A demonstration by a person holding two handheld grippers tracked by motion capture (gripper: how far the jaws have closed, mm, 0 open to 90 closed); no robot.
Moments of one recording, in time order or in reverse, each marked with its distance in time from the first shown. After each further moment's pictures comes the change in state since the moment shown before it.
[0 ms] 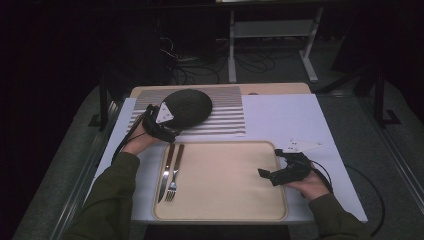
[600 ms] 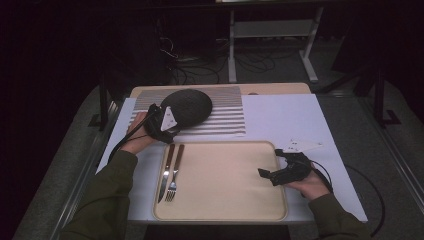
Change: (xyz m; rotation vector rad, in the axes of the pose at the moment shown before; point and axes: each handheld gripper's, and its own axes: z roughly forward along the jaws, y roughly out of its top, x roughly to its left) left arm -0.009 0.003 -0.003 0.033 0.080 0.237; right arm 0.000 0.000 0.000 -0.002 0.000 0.000
